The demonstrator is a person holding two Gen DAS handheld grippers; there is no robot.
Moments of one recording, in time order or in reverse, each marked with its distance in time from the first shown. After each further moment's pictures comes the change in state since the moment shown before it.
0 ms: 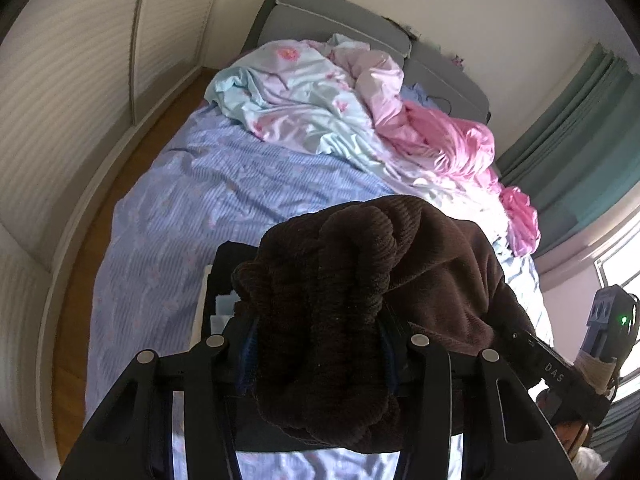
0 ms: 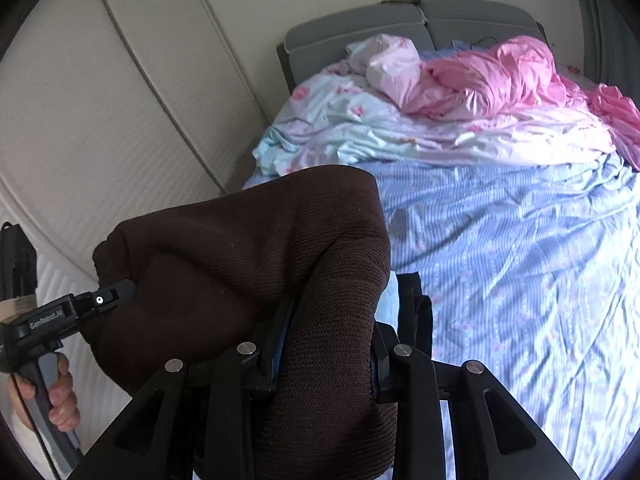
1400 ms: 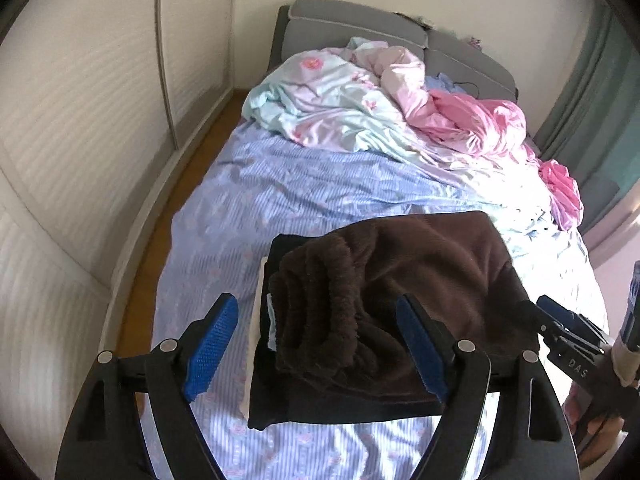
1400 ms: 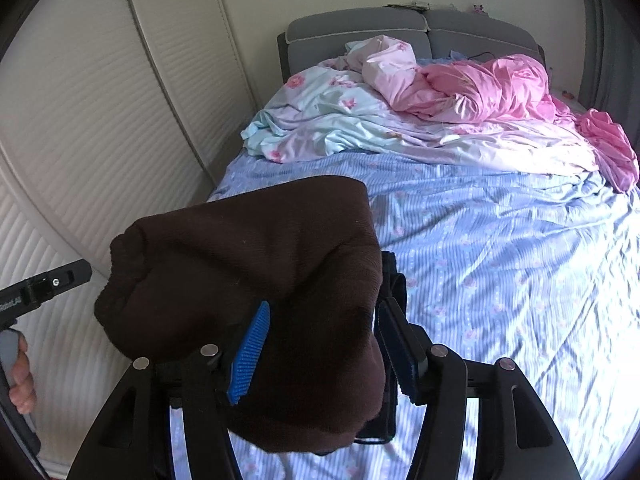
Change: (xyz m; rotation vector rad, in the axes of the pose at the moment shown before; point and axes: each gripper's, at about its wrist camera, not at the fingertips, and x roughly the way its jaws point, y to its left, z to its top) left arm -0.048 -0.021 -0.038 0.110 -0.048 0.217; right arm -0.021 0.018 -0.029 -0.095 -0.006 -0.090
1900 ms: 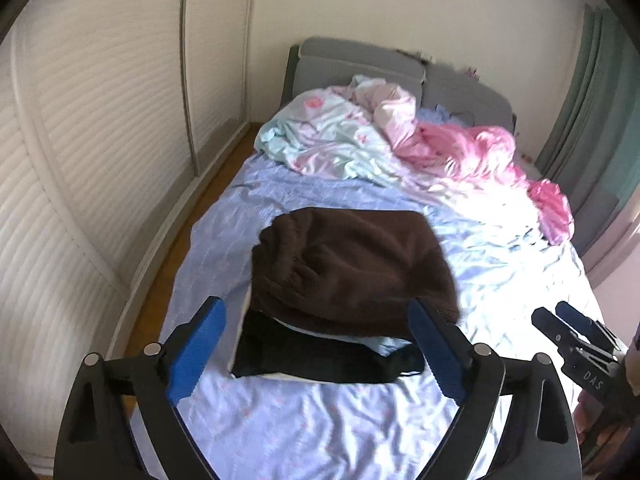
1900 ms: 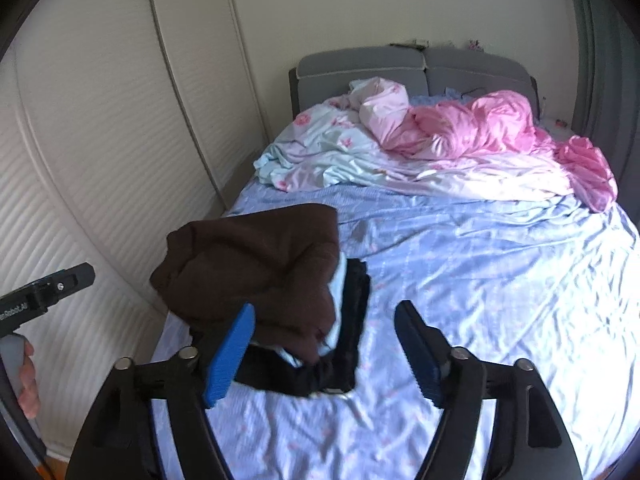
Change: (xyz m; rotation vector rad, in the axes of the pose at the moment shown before) left arm -0.127 -0.079 -0.068 -0.032 -0.148 0.063; right arm -0.137 -0.034 -0.035 -0.048 -0.121 0.013
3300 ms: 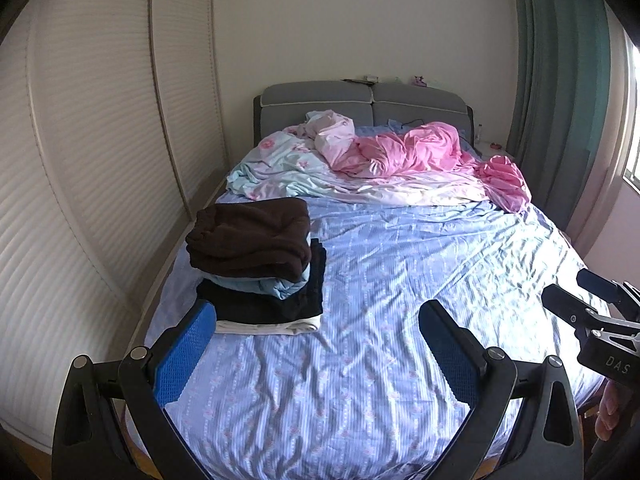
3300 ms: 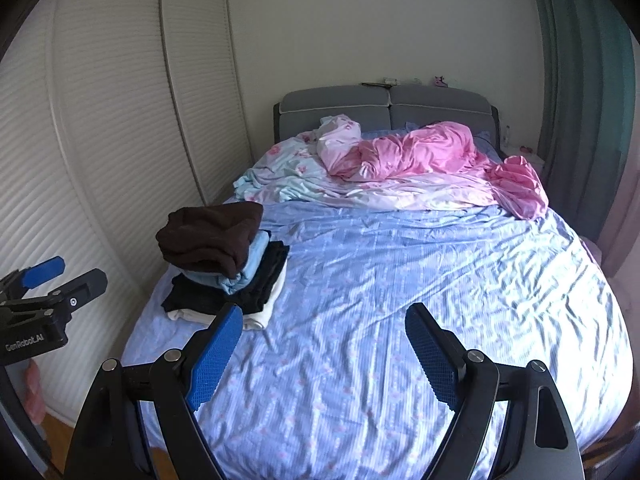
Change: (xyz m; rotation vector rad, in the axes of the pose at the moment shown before) left arm -0.167 -0.229 -0.144 0.167 -0.146 0.057; right arm -0.235 -0.153 -0.099 -0.041 -0.111 -0.044
